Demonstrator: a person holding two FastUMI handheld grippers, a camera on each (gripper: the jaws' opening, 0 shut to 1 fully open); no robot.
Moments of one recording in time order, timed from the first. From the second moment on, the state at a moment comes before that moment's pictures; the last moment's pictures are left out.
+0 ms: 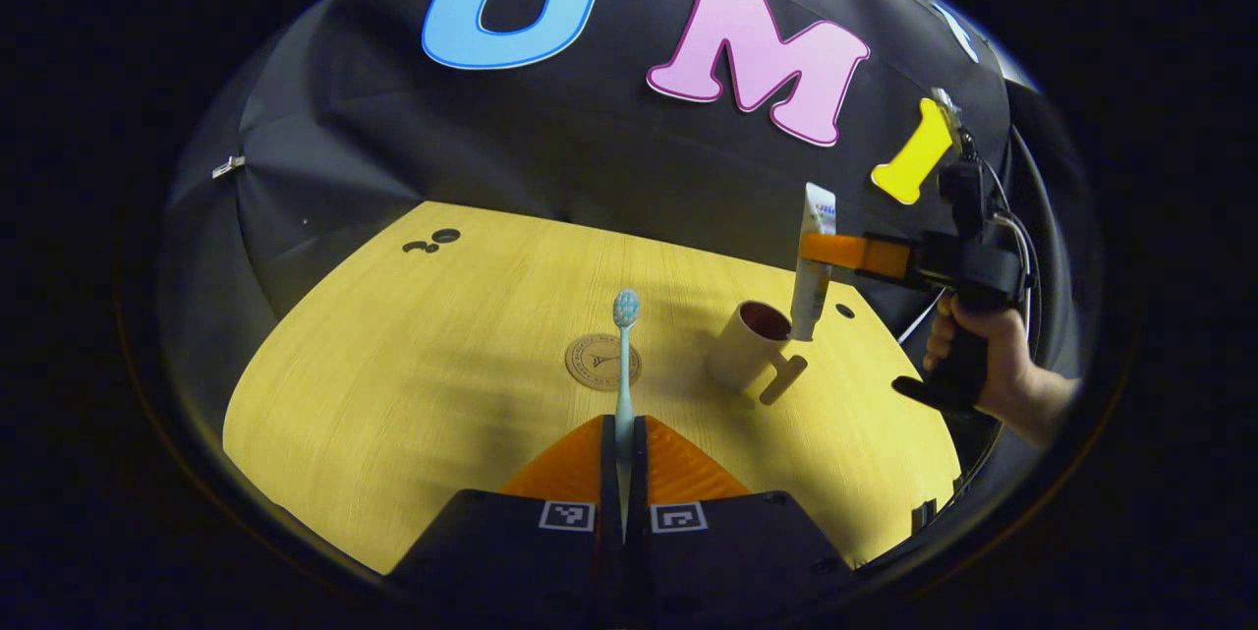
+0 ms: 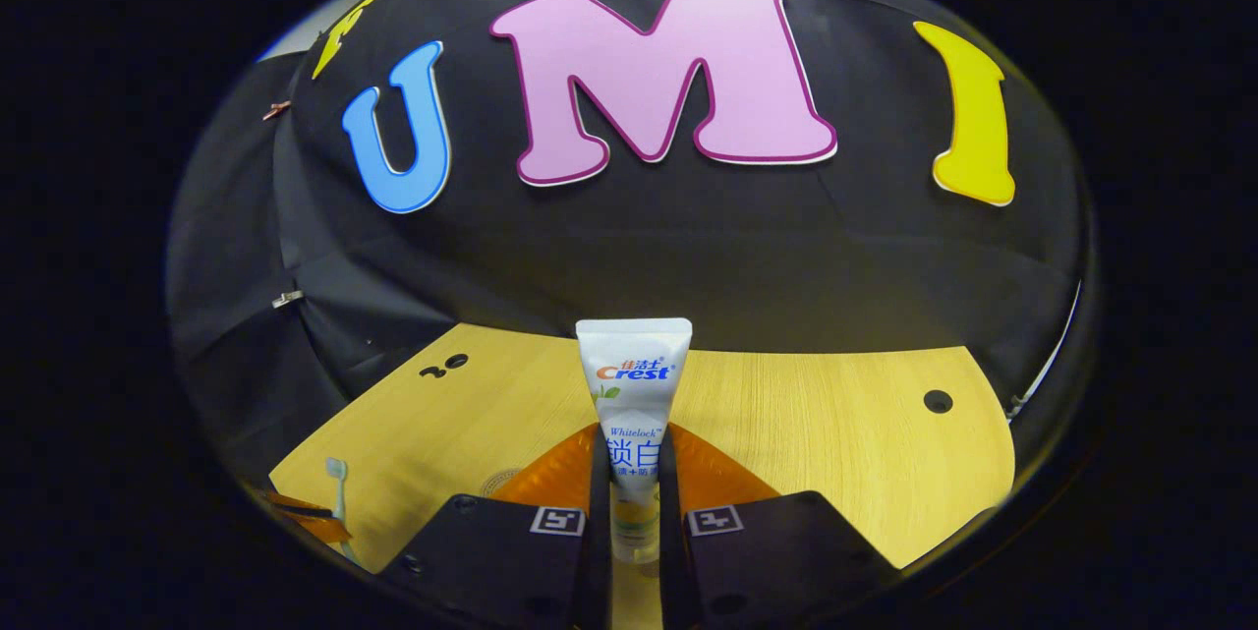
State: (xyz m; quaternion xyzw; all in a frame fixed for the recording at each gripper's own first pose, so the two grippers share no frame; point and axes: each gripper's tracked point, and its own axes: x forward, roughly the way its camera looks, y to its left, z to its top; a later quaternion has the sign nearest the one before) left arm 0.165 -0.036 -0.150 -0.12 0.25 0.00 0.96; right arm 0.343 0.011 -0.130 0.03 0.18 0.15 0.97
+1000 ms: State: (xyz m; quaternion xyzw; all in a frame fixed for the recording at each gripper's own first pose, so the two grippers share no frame) left arm 0.170 -0.040 -0.133 -0.12 0.23 0.03 0.96; right arm 0.370 0.020 -0.213 0.01 0.20 0.17 0.97
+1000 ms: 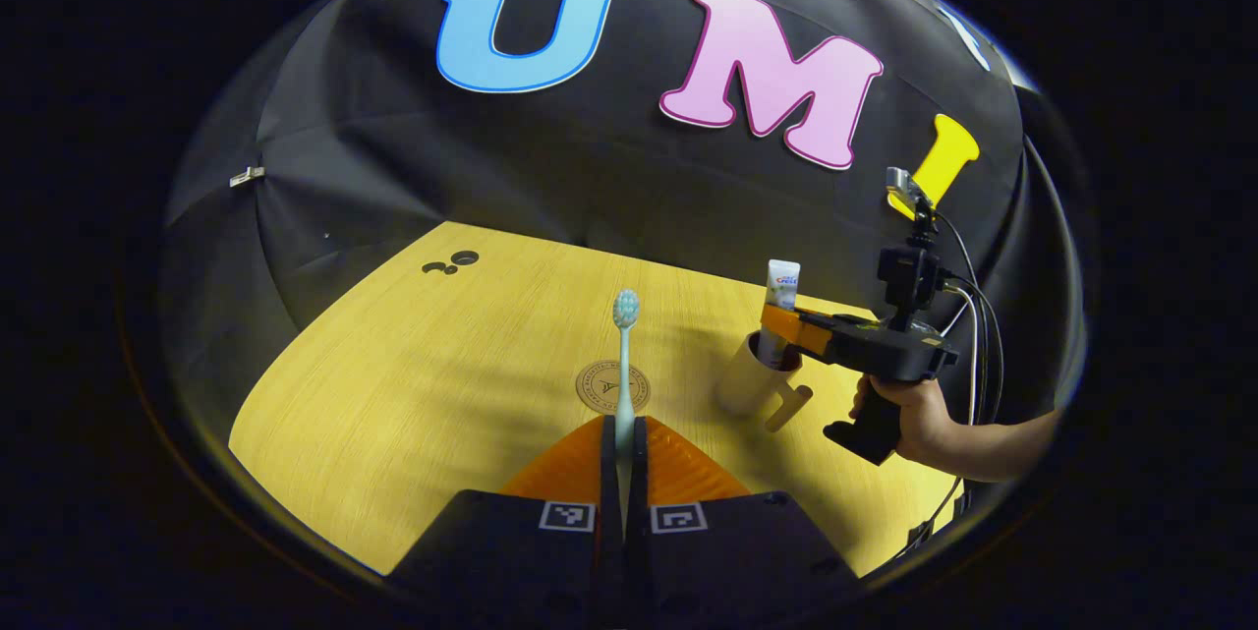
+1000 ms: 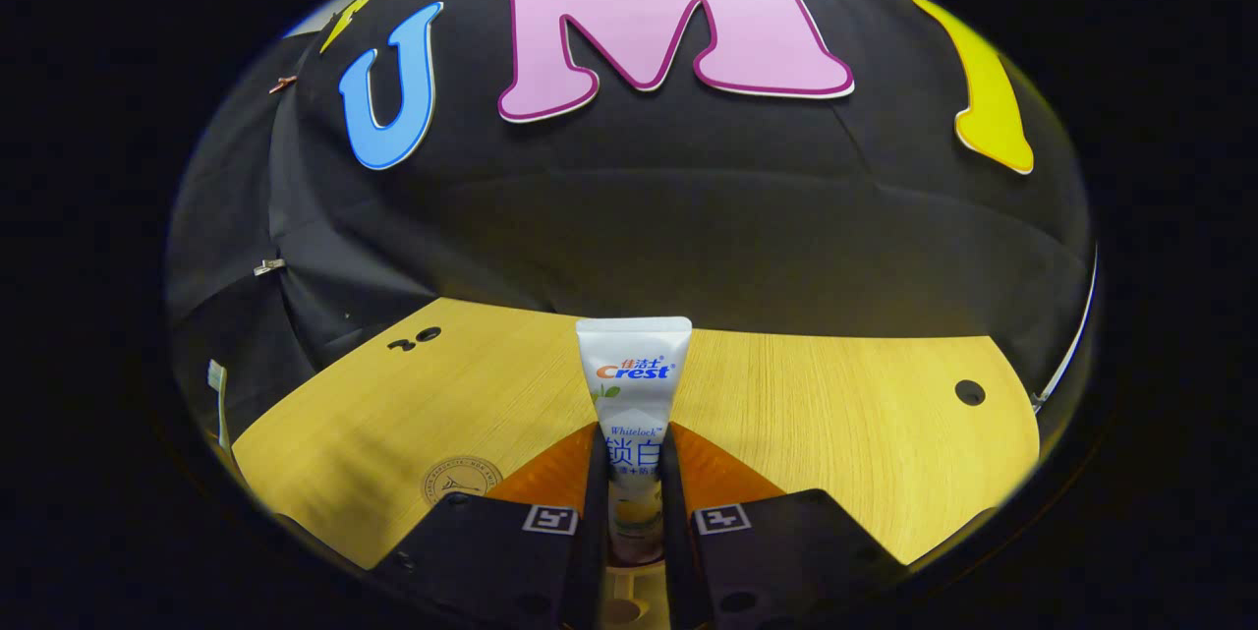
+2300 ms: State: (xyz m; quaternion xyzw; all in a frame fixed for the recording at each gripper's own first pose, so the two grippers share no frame) left arm 0.365 -0.197 -0.042 -0.17 0.01 -0.16 0.97; right arm 0.278 -0.126 -0.207 0.03 0.24 0.08 0.97
